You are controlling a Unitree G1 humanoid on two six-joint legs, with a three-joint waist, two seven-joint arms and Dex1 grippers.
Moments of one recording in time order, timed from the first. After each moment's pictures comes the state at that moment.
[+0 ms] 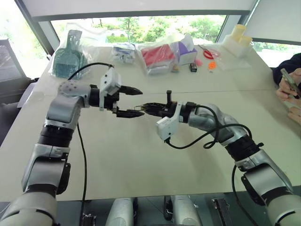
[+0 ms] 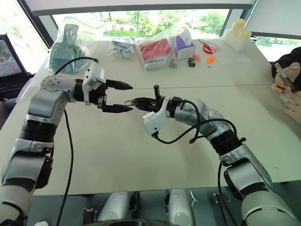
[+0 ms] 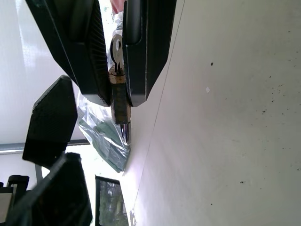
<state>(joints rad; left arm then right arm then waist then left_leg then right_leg) -0.84 0.60 -0.09 0.26 -0.33 0.32 -1.37 -0.77 -0.56 0.44 0.22 -0.56 -0.64 0.49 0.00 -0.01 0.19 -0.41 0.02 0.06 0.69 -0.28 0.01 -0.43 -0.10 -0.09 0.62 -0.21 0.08</state>
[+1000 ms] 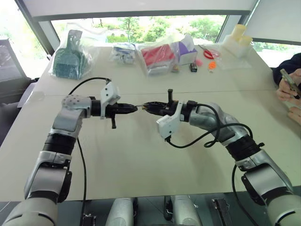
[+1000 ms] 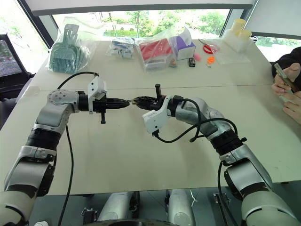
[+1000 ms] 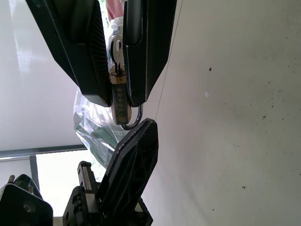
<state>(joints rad) -0.76 0.55 -0.11 0.42 -0.23 0.14 -1.25 -0.77 -0.56 0.43 0.22 -0.54 -0.62 0.52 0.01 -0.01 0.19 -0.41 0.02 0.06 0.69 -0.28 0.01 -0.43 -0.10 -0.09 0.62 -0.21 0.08</state>
